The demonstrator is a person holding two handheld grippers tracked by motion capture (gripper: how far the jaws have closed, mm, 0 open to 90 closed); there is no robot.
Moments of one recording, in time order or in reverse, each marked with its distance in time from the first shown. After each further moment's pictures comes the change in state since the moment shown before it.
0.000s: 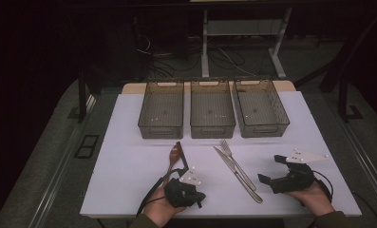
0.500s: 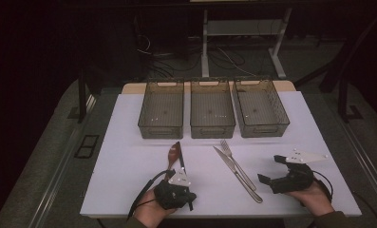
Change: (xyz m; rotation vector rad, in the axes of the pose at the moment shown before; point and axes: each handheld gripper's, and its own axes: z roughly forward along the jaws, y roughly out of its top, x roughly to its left) left arm 0.003 -0.015 -0.019 -0.002 0.048 -0.034; right arm 0.000 0.000 0.000 0.004 -0.004 0.001
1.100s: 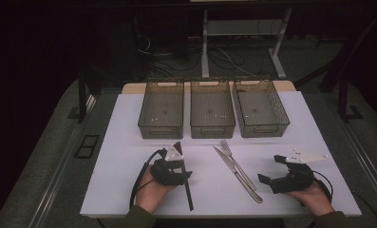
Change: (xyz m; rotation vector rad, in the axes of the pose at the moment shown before) left arm 0.049 0.019 -0.003 -0.066 0.274 -0.145; right arm 0.000 0.000 0.000 -0.001 -0.001 0.000
